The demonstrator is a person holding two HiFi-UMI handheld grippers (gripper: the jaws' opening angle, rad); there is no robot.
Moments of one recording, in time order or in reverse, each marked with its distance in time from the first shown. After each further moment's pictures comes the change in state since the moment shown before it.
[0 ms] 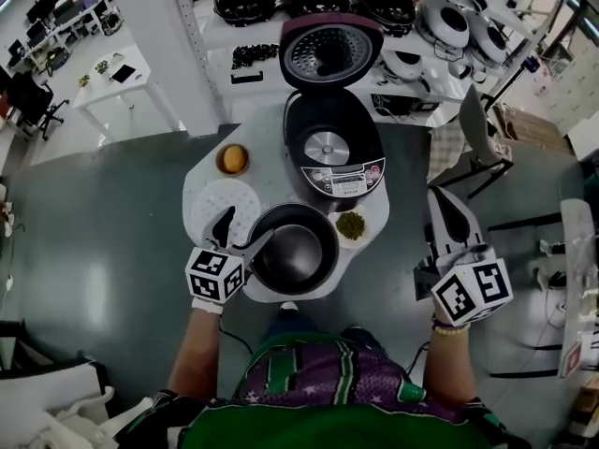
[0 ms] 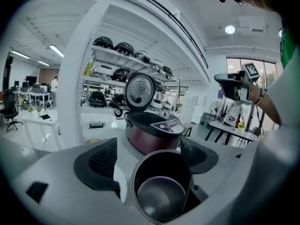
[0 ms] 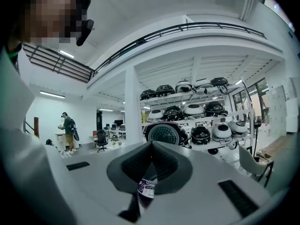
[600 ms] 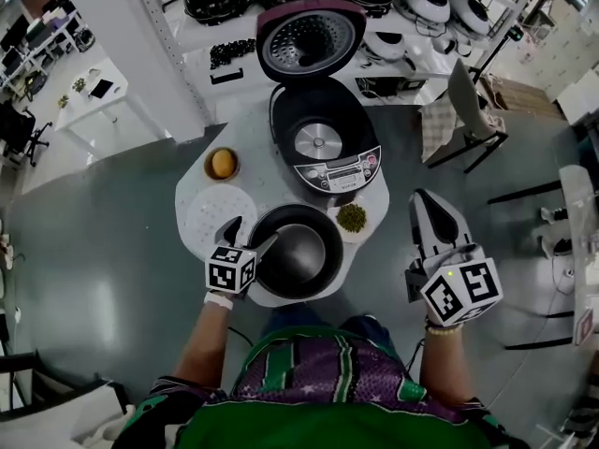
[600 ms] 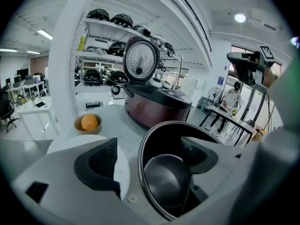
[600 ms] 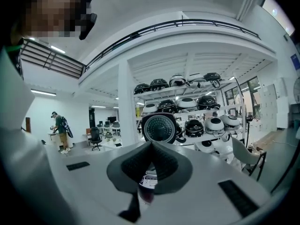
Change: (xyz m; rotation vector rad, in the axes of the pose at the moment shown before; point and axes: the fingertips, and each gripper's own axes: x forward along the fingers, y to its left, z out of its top) left arm 0.057 0.026 -0.083 0.000 0.267 -0.036; right arm 0.011 0.005 -0.046 0.035 0.054 -0.090
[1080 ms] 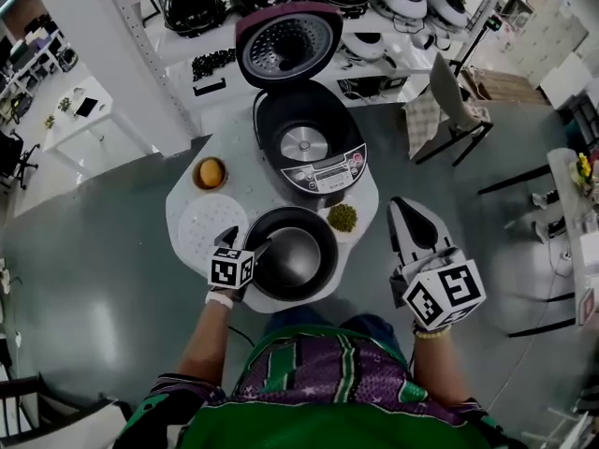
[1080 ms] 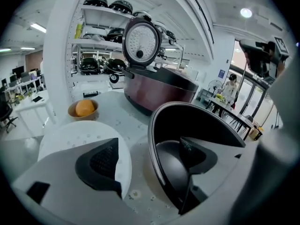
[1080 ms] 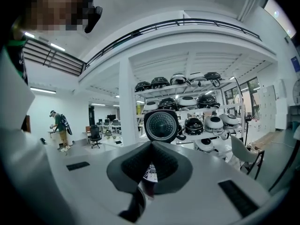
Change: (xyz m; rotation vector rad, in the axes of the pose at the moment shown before) left arm 0.034 0.012 -0.041 0.005 0.131 -0.008; right arm -0.008 0.020 -0.021 -0.013 0.024 -0.011
